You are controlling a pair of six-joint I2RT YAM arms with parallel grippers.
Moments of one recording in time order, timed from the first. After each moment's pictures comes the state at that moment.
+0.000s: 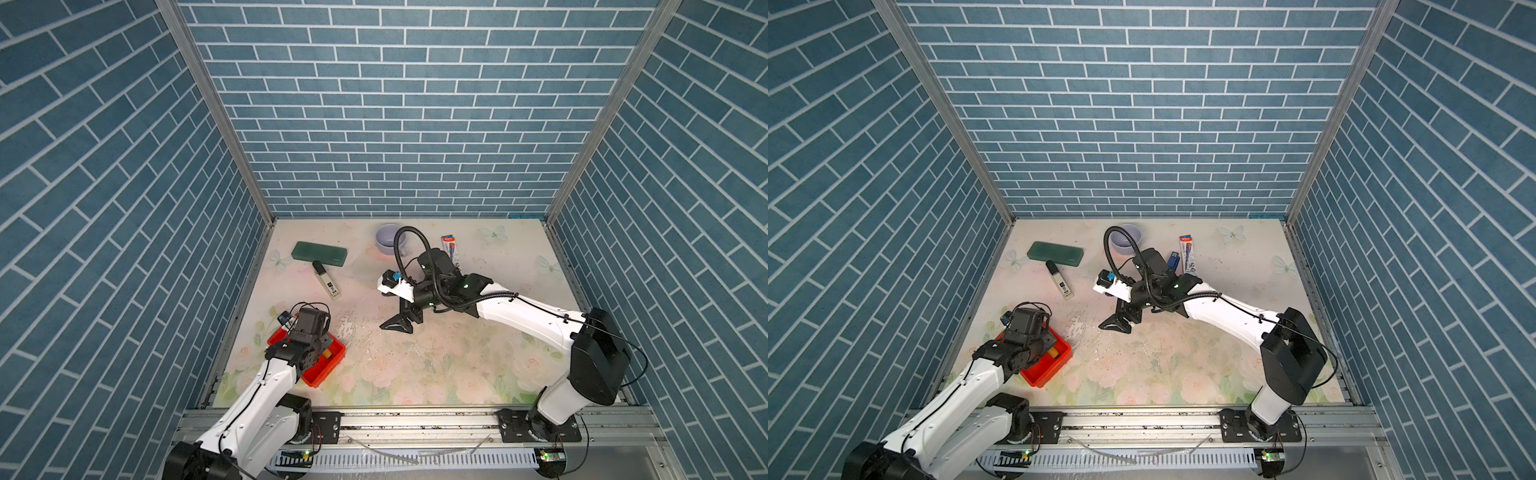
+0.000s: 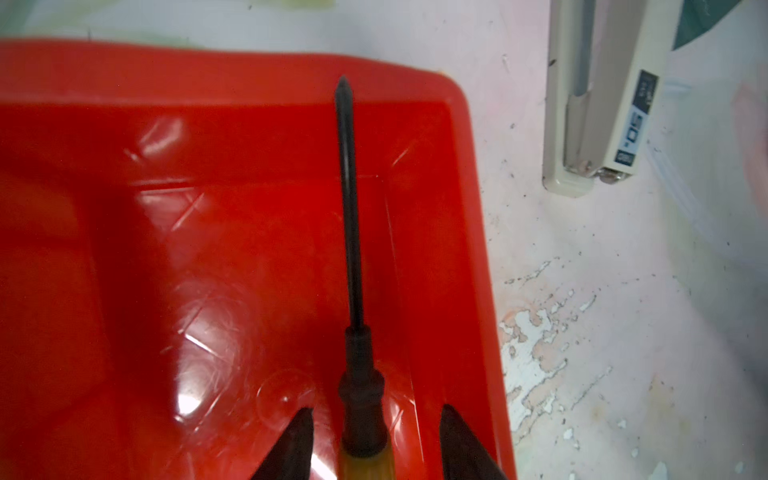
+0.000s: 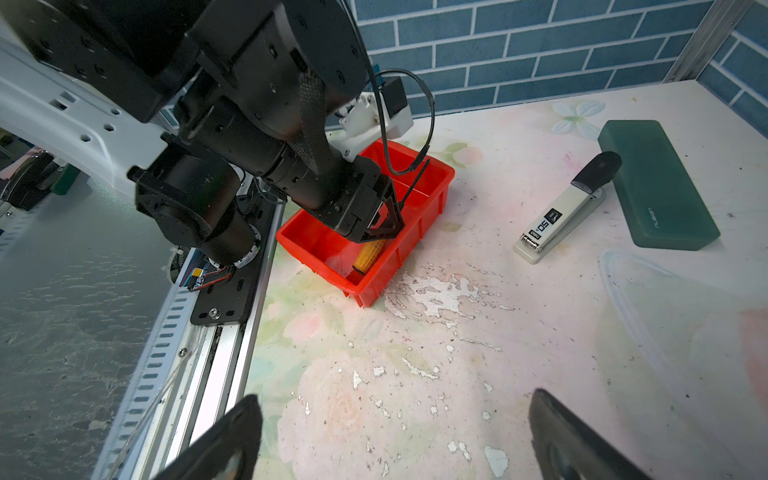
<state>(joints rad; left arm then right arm) -0.25 0.83 0.40 -0.59 -0.22 -0.98 0.90 1.62 1.24 -0.30 -0.68 -0.37</state>
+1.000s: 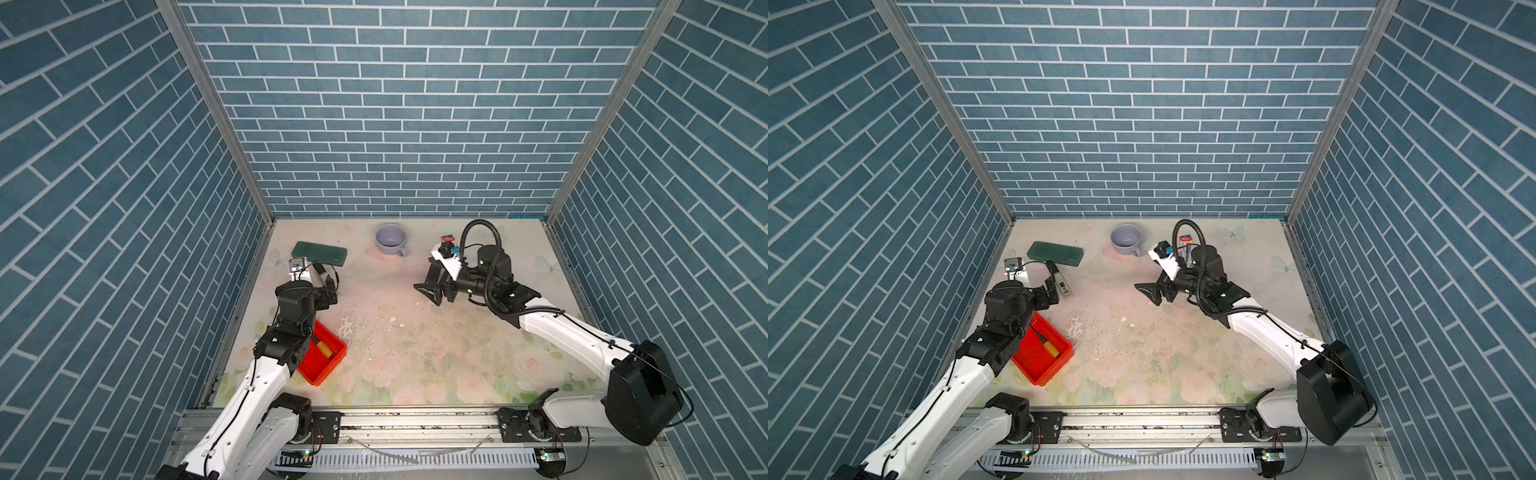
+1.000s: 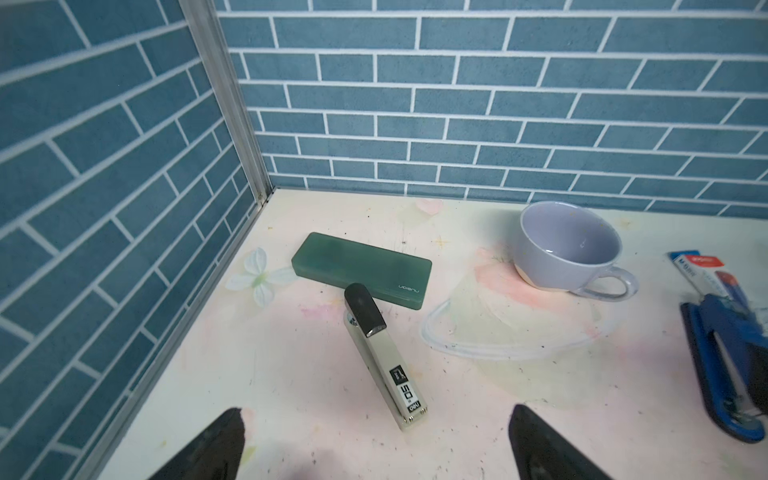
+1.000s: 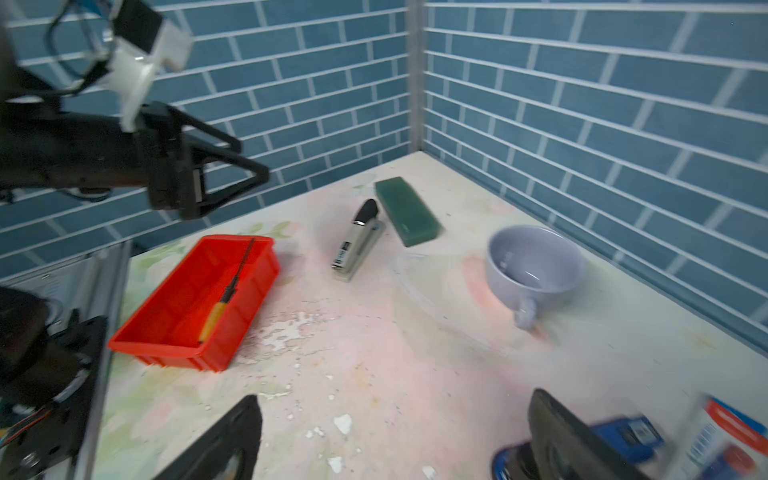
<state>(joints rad) -0.25 0.85 0.54 -0.06 -0.33 -0.09 0.56 1.30 0.84 0.16 -0.49 -0.09</state>
